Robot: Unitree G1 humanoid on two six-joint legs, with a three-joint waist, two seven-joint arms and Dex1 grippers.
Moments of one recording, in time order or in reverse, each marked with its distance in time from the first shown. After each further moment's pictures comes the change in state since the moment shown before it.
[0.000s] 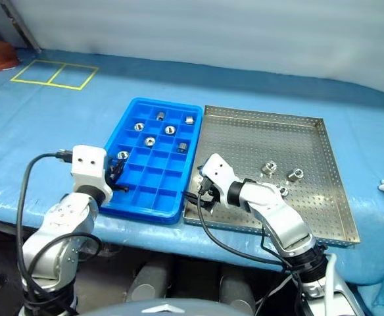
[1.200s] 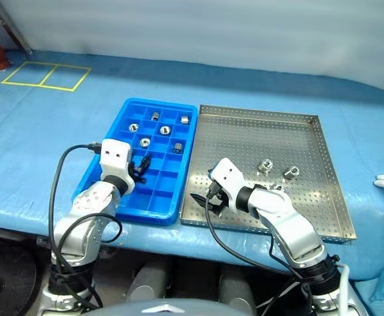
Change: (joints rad) left arm -0.111 -0.099 -0.052 0.227 -0.062 -0.317 -0.161; right arm 0.083 -0.042 -0.050 -0.094 -0.006 0.048 -0.054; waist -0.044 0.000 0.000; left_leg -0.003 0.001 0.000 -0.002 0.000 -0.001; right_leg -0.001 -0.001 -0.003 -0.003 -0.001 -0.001
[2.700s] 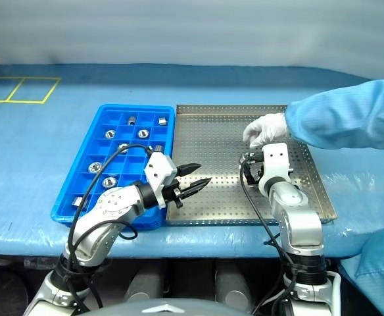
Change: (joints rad) left arm -0.043 0.165 -0.285 0.070 -0.128 -0.155 -0.382; right arm -0.010 0.259 -0.362 0.136 -0.134 0.212 -0.477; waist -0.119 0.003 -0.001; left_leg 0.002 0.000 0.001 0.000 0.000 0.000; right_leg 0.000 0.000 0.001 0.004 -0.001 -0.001
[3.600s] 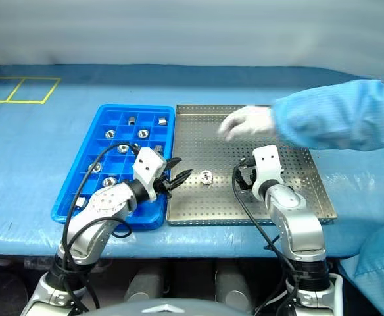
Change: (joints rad) left arm 0.011 0.007 0.087 0.018 0.071 0.067 0.147; right arm 0.011 -0.027 0.072 -0.073 0.043 0.024 0.109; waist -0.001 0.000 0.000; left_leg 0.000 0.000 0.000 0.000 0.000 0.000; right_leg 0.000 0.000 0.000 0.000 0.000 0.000
